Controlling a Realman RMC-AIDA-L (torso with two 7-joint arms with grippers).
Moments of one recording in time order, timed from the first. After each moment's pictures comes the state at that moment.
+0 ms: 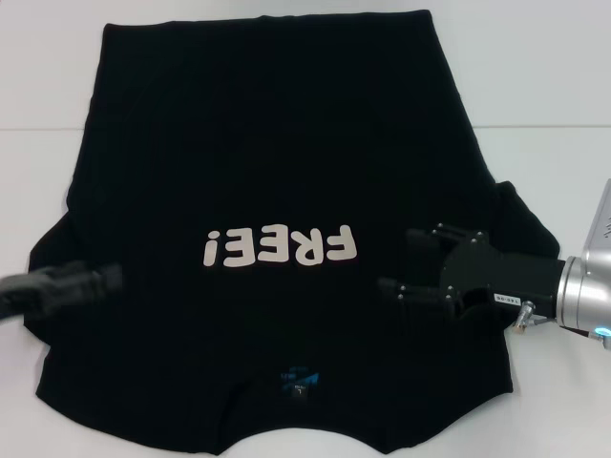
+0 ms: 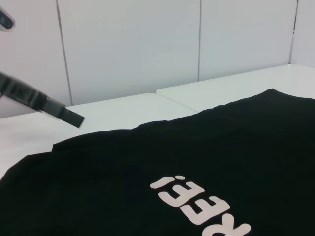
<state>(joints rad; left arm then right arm) -0.43 -1.98 0.29 0.57 2.17 1.52 -1.68 0.62 2.10 -0.73 -0.41 -1.91 -1.24 1.03</state>
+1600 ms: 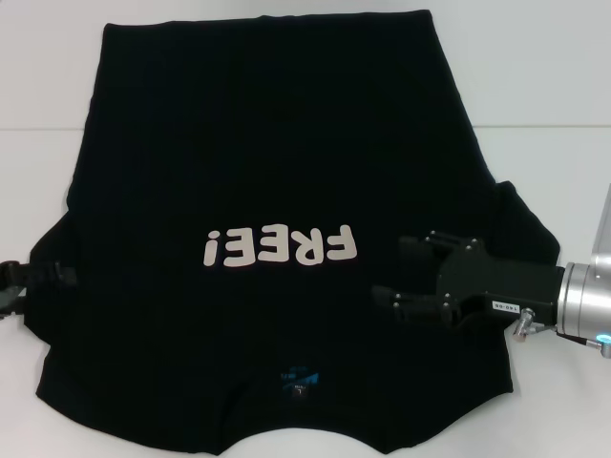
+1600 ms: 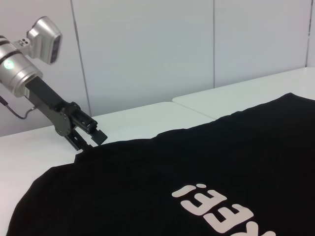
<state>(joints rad) -0.57 -1.87 0.37 0.54 2.51 1.29 -2.36 0.61 2.10 -0.73 -0.41 -1.91 -1.30 1.06</state>
